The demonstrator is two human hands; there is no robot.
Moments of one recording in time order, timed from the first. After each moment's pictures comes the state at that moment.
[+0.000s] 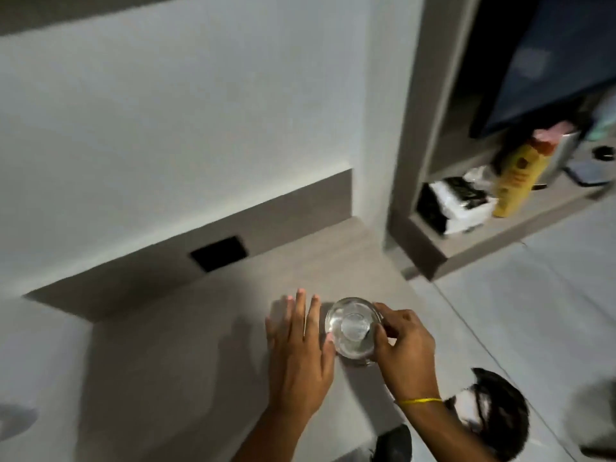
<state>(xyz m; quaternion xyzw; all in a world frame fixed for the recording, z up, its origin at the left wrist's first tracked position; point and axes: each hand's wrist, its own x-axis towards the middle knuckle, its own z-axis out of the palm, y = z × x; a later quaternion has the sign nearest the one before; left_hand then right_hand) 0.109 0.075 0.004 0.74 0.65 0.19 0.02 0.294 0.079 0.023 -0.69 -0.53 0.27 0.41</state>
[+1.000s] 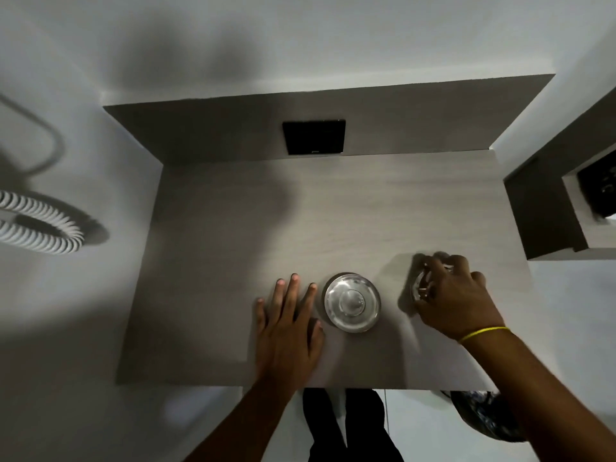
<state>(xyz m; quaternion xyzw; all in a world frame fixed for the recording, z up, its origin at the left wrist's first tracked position) 0.002 -0.047 -0.099 0.60 0.80 0.03 0.07 0.248 0.133 -0.023 -0.62 -0.74 0.22 -0.14</state>
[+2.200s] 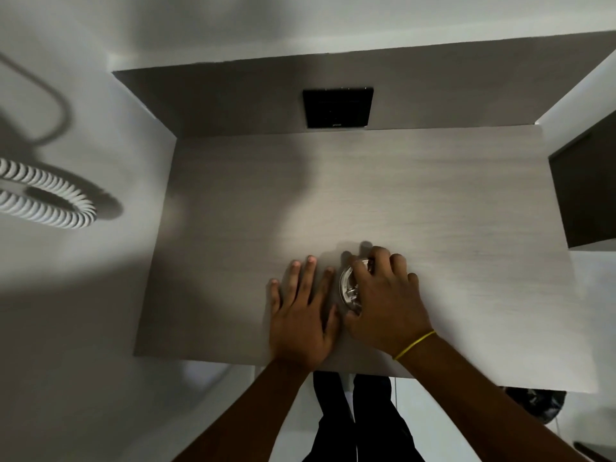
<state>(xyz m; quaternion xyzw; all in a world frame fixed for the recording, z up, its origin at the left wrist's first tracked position) -0.004 -0.049 -0.108 0.60 0.79 0.01 0.10 0.135 0.069 -0.033 -0.47 -0.86 0.18 -0.09</state>
